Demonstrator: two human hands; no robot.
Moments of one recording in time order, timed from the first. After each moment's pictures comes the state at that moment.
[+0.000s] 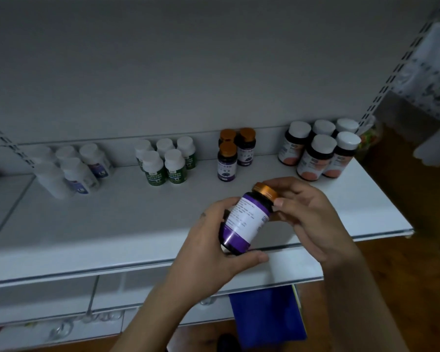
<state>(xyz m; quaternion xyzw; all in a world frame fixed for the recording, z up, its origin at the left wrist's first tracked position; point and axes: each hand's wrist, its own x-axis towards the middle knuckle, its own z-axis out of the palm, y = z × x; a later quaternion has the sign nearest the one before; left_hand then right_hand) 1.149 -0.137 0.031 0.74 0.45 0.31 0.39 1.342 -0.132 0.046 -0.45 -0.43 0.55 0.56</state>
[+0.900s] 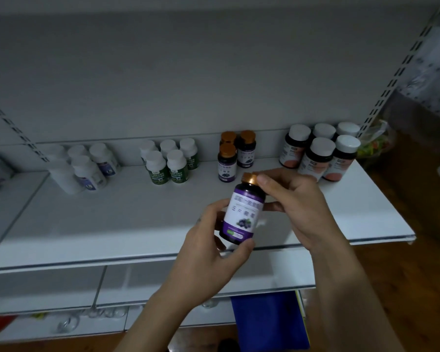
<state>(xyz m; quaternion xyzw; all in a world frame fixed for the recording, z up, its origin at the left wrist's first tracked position) 1.163 -0.157 0.029 0.72 0.47 0.36 0.36 1.341 -0.124 0.061 -0.51 -0.44 0.50 0.55</state>
